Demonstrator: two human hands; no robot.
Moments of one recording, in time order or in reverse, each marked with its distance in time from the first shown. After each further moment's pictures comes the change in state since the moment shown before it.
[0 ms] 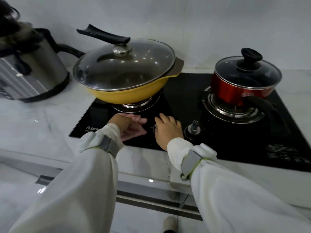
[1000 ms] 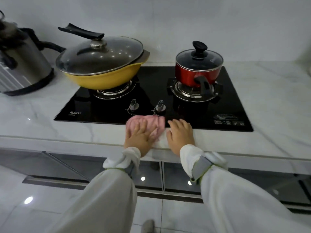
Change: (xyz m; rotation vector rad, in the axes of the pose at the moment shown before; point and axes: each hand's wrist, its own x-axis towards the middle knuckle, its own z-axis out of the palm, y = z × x) left_hand -0.131 -0.089 0.125 1.127 -0.044 0.463; right_hand -0.153 0.093 -0.005 0.052 0.124 0.152
